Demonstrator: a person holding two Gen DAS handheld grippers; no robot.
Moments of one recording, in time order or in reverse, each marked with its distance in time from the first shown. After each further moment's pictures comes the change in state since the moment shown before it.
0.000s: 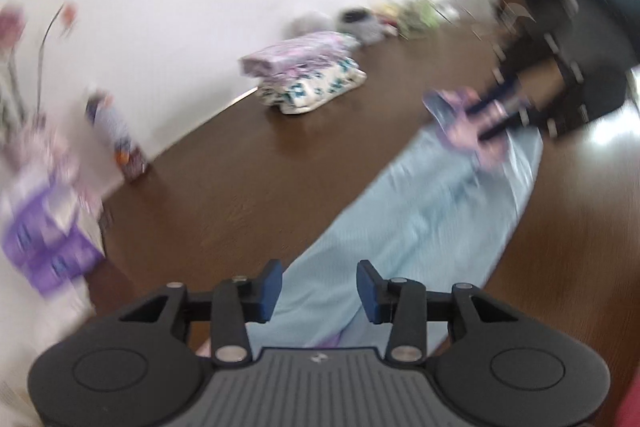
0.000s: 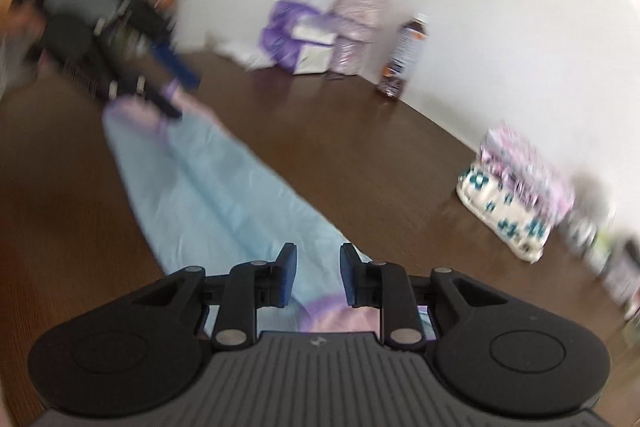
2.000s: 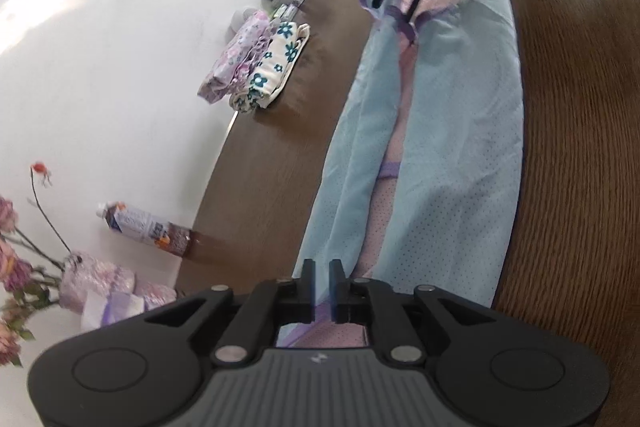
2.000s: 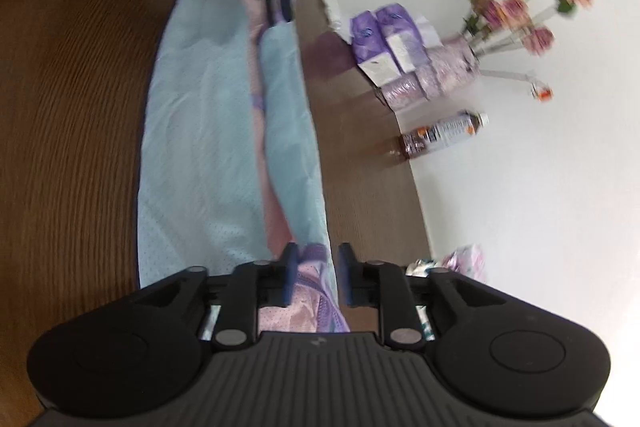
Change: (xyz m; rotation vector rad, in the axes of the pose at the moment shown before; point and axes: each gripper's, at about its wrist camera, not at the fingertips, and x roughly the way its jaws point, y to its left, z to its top) left arm 0.036 -0.053 -0.037 0.602 0.030 0.259; right arm 0.034 0.049 -0.042 -0.746 -0.005 -0.176
